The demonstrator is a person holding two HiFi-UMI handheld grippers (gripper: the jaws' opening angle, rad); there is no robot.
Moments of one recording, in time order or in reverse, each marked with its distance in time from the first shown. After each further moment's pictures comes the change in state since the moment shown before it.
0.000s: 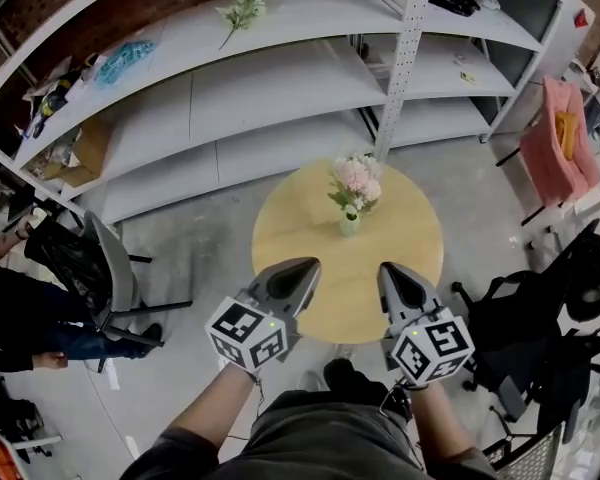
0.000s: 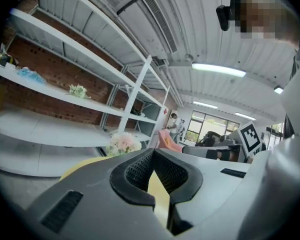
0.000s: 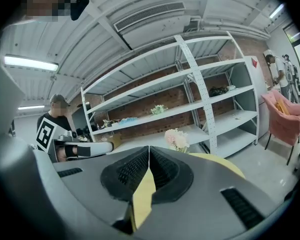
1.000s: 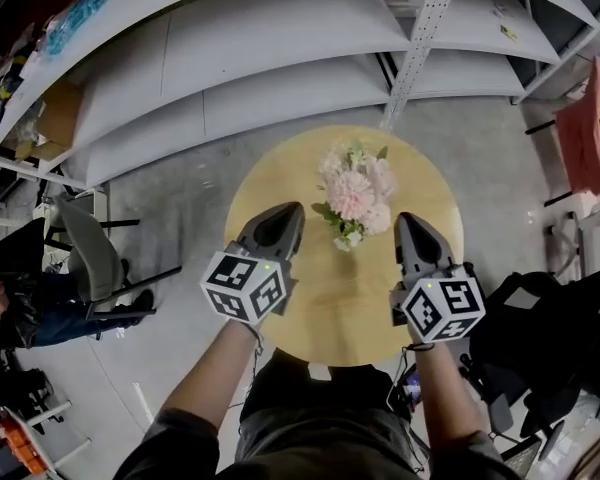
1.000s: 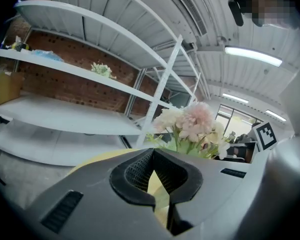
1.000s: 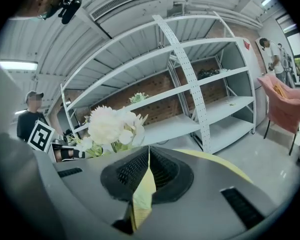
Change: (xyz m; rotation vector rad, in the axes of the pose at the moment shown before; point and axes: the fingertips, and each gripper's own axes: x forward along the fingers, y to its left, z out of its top) left arm 0.156 0.185 -0.068 -0.097 0.095 0.256; right arm 0.167 -0.173 -0.059 0.093 0.066 -0.074
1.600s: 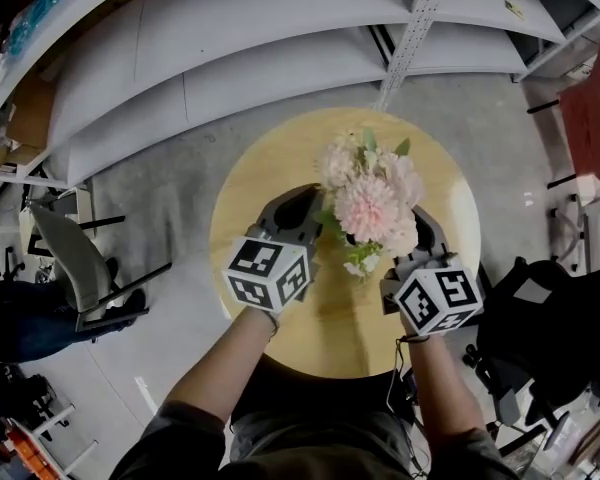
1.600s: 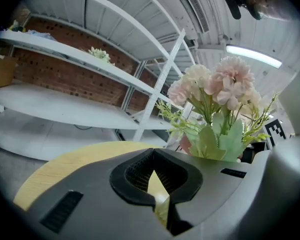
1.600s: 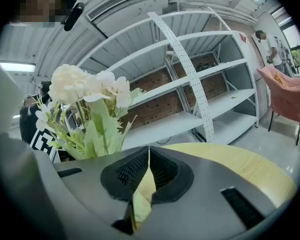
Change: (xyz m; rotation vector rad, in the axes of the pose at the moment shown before) left arm 0.080 0.021 -0.048 -0.020 0.023 -0.054; right arm 0.064 -0.011 -0.045 0.034 -0.021 0.006
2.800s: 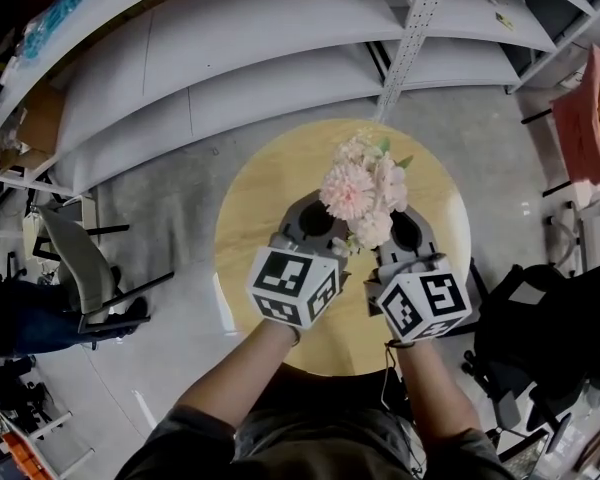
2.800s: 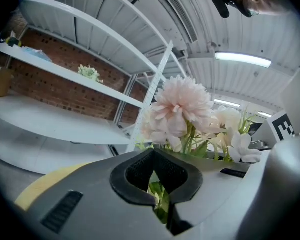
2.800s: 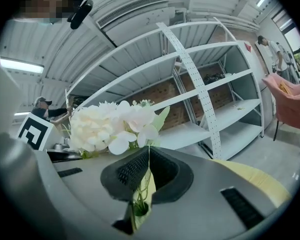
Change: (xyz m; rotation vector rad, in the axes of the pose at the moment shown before) left arm -0.014 -0.073 0.055 0.060 -0.134 -0.031; right arm -0.016 0.048 0.050 -0.048 -0.100 0.038
